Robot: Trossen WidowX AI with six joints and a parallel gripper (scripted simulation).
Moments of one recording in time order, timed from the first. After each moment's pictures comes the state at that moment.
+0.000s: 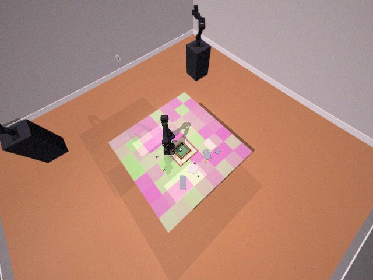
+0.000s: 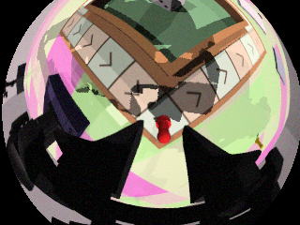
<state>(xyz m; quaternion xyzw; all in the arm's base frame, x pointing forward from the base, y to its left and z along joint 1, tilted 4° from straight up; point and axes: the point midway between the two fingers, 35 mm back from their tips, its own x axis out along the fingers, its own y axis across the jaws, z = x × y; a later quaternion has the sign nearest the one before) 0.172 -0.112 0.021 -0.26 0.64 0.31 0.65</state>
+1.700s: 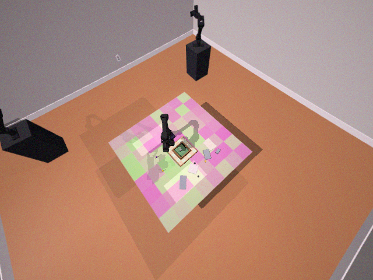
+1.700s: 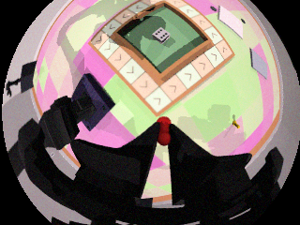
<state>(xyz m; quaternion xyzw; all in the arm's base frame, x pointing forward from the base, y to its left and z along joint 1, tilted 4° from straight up) 0.187 -0.115 0.143 -0.26 0.64 0.30 0.65</state>
